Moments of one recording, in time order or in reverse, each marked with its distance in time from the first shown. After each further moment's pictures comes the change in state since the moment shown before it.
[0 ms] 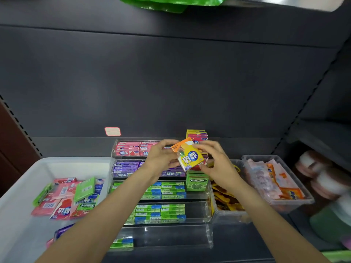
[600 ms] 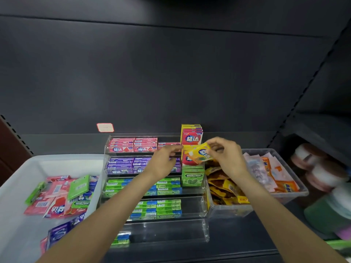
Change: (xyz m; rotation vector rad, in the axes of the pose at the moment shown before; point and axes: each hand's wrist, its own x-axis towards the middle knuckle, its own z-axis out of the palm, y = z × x) left_hand 0.015 -0.029 0.004 0.820 -0.109 0.259; right_hand 0.002 0.009 -0.023 -0.129 0.203 0.127
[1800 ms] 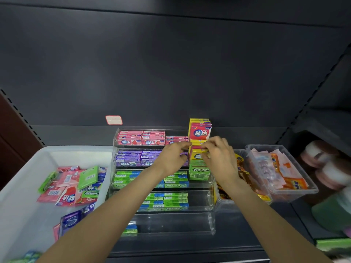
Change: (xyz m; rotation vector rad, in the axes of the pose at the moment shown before) left_hand -0.007 0.007 0.000 0.081 -0.042 0.029; right_hand -0.013 -0.005 0.044 -0.577 -0.001 -0.164
